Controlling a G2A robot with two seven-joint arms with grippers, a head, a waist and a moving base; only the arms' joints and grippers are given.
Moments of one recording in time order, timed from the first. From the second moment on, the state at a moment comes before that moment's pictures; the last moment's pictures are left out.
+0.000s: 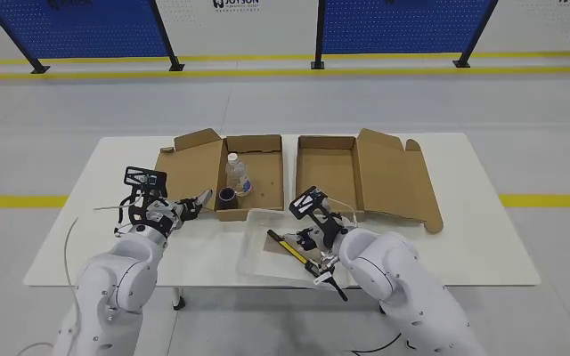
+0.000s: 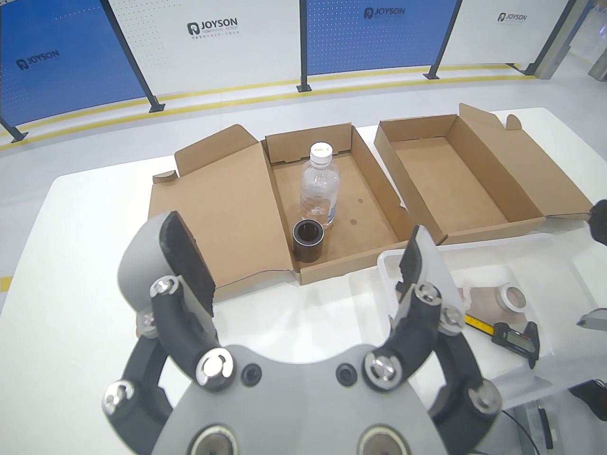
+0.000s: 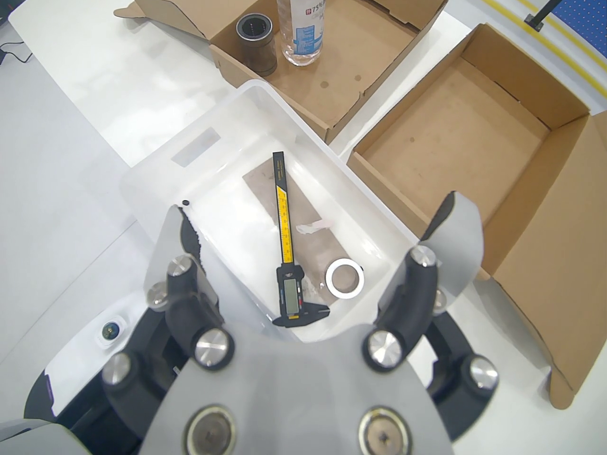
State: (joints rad) left arm 1.55 -1.19 -1.62 -2.07 1.13 -0.05 -0.59; right arm -1.17 -1.25 0.97 -1.91 -1.14 -0.03 0.96
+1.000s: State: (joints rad) left arm 1.55 -1.19 -1.62 -2.07 1.13 -0.05 -0.59; right arm -0.94 -1.32 0.77 -1.64 -0.99 0.08 1.23
